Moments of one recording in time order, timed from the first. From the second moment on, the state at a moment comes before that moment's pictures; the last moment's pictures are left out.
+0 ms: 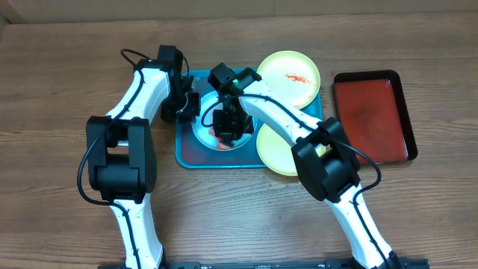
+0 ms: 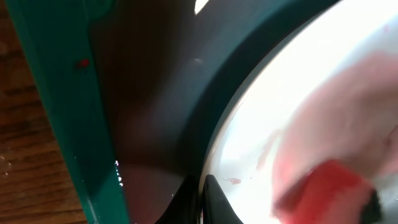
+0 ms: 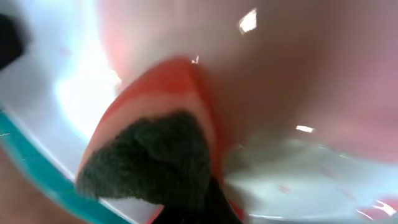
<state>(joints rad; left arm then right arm) -0.09 2.18 1.63 -0.99 0.20 -0.10 0.67 2.44 2.08 -1.17 -0.29 0.58</state>
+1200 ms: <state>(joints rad) -0.09 2.18 1.63 -1.00 0.21 -0.11 0.63 2.53 2.16 -1.00 -0.52 0.62</state>
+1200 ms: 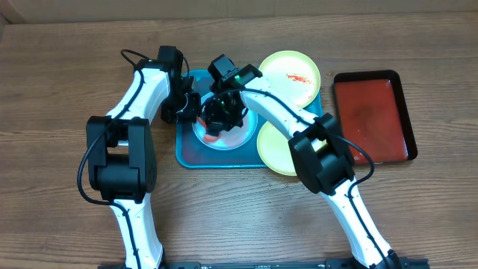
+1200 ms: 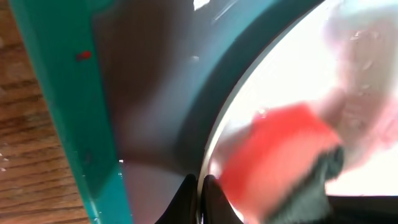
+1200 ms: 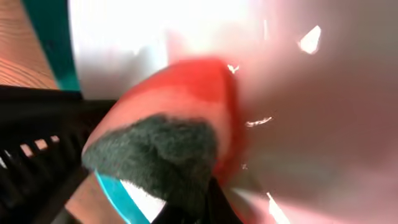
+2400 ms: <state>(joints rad) -0.09 2.18 1.63 -1.00 0.22 -0.12 0.59 2.51 2.15 -1.14 -0.43 0.52</state>
